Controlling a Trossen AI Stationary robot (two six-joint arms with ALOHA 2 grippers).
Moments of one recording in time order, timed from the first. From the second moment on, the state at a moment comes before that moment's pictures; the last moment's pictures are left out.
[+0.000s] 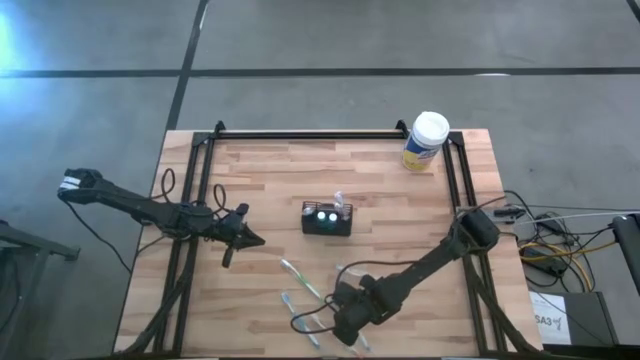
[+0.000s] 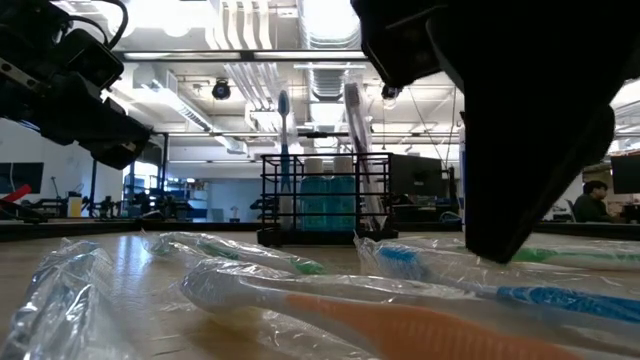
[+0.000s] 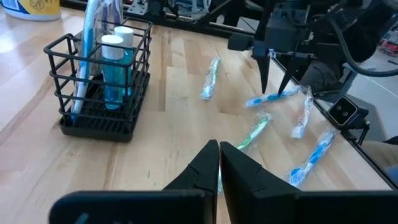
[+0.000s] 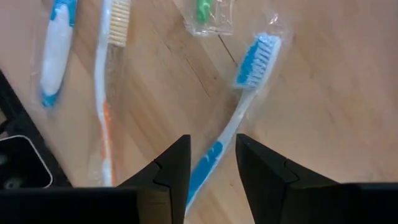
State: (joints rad) left arm -0.24 0.59 0.03 0.34 -0.04 -0.26; right arm 0.58 2.11 1.53 -0.65 0.10 1.20
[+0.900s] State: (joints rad) left arm -0.24 0.59 0.03 0.34 -0.04 -0.26; right arm 0.57 2.10 1.53 -0.66 0.32 1.02
